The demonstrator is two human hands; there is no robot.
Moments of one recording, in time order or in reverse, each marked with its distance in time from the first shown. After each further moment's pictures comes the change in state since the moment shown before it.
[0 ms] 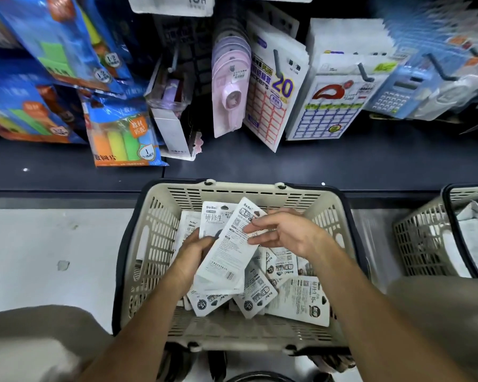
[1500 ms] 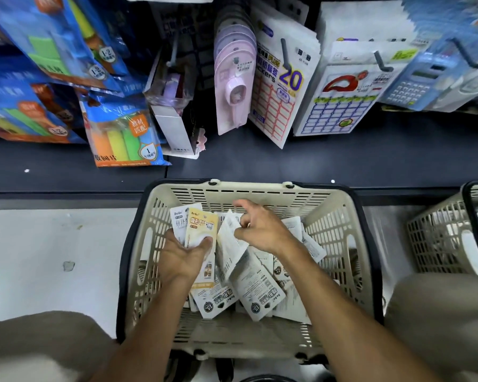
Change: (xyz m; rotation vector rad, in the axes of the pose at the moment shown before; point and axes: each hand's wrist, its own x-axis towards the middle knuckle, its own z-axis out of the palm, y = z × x) left_hand 0.014 -0.012 -0.017 0.294 0.531 0.018; right_hand 0.037 0.005 0.045 -0.700 0.206 -0.336
